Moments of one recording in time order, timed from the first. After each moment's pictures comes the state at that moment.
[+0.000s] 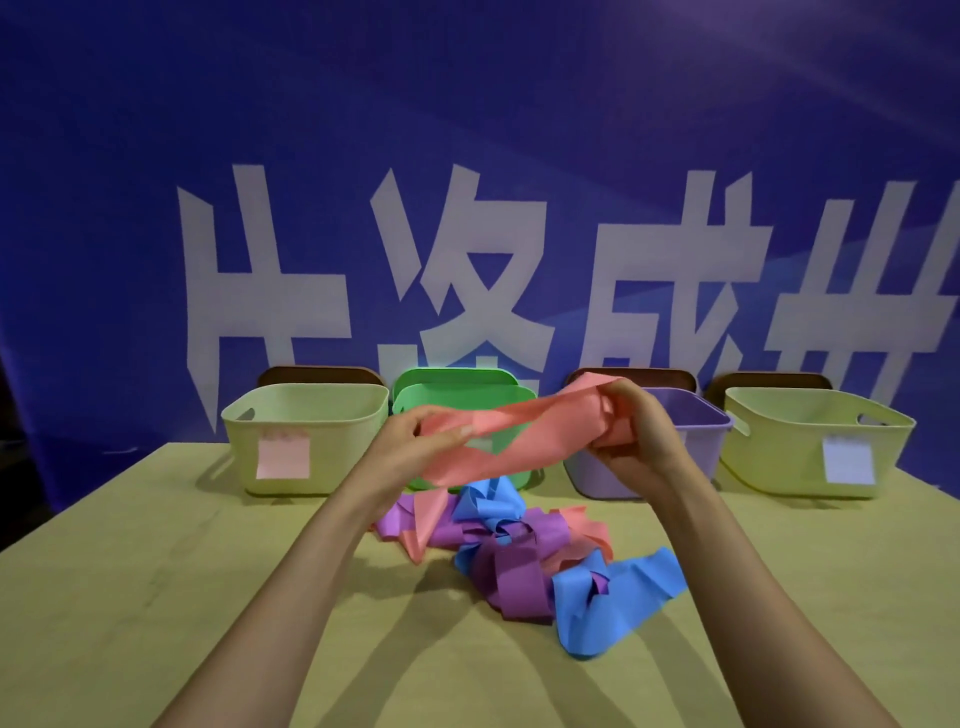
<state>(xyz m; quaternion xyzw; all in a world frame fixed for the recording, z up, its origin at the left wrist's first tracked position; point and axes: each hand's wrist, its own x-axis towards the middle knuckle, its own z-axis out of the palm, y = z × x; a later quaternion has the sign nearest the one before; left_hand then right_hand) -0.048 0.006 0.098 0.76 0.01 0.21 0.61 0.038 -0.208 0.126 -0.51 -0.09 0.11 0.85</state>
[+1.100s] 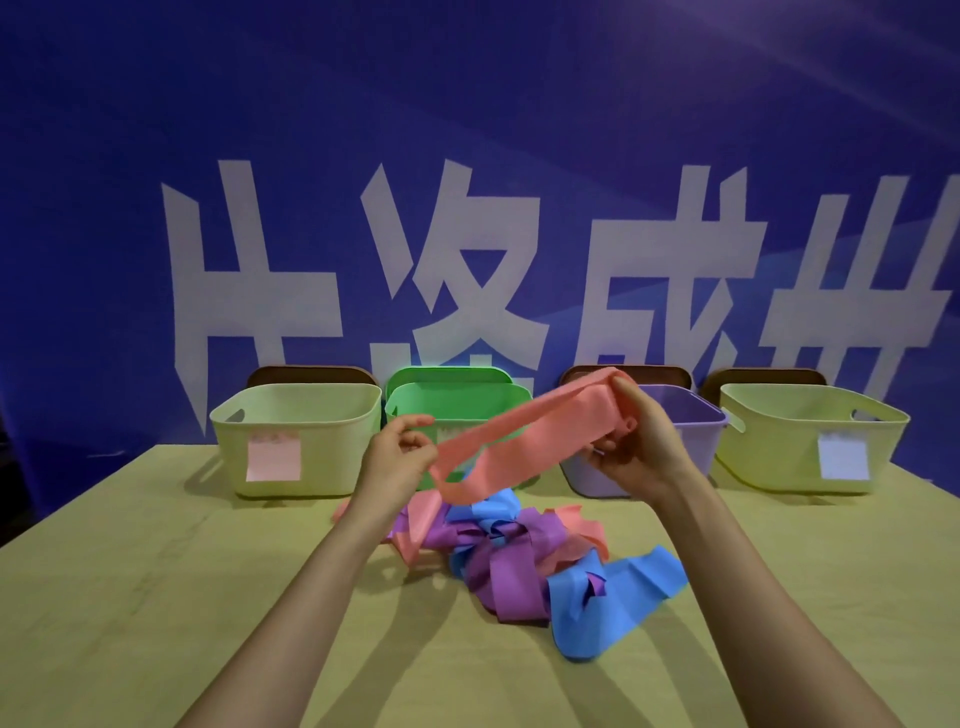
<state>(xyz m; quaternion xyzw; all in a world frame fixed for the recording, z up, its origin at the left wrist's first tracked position) -0.025 0.012 0.070 0.75 0.11 0.30 0.58 0.057 -0.217 0.109 -0.47 -0.06 0.17 0.86</state>
